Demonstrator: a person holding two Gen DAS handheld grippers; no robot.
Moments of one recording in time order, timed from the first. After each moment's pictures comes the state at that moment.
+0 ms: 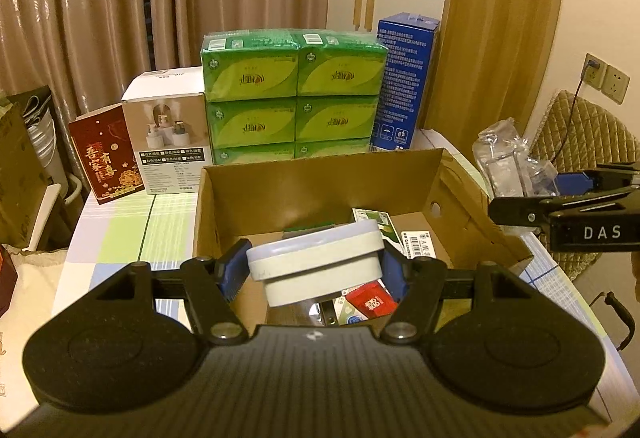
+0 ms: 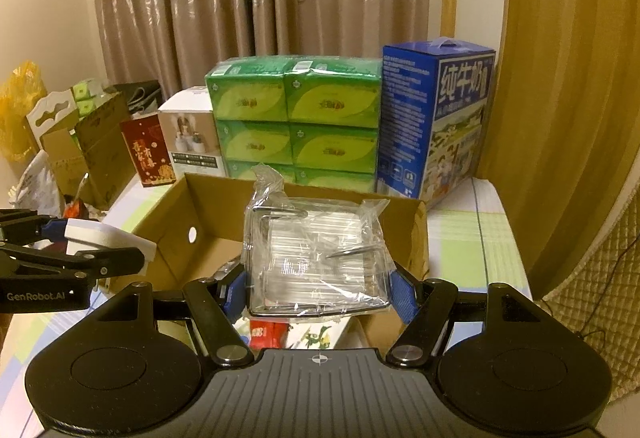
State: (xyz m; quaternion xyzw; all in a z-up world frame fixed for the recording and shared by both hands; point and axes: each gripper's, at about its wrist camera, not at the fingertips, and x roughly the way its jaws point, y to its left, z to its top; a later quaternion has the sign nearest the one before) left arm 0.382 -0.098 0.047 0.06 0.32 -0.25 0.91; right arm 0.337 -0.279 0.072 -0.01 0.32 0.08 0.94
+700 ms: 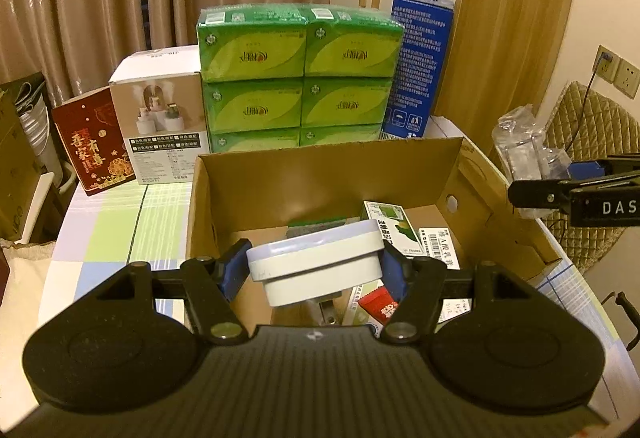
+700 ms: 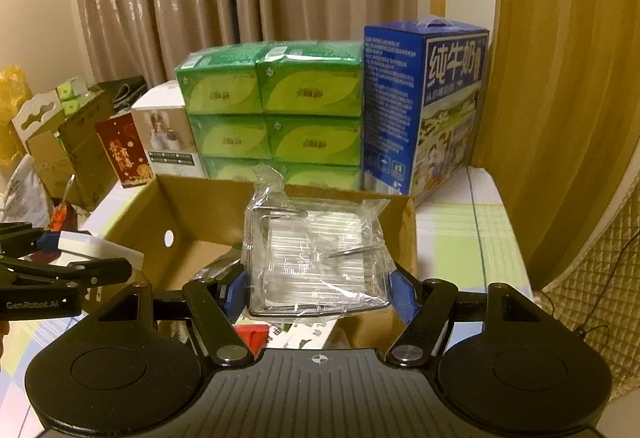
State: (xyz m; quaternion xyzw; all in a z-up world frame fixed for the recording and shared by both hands) left arm 0.419 -0.106 0.026 0.07 0.34 -0.25 0.90; right arm 0.373 -0.297 0.058 0.00 0.34 0.07 0.94
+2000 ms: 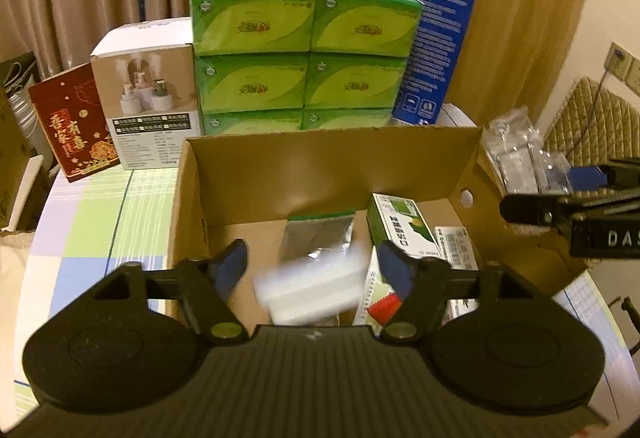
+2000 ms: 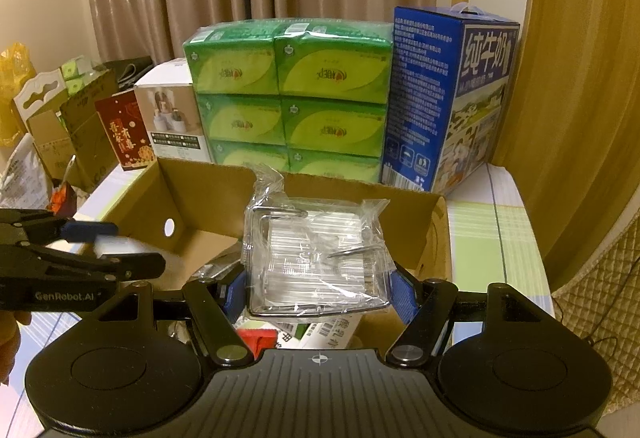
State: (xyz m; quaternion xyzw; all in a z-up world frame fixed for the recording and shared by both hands) left arm 0.458 -0.116 0.004 0.06 0.37 -0.25 0.90; right arm 0.401 -0.278 0.037 -0.02 0.36 0.09 0.93
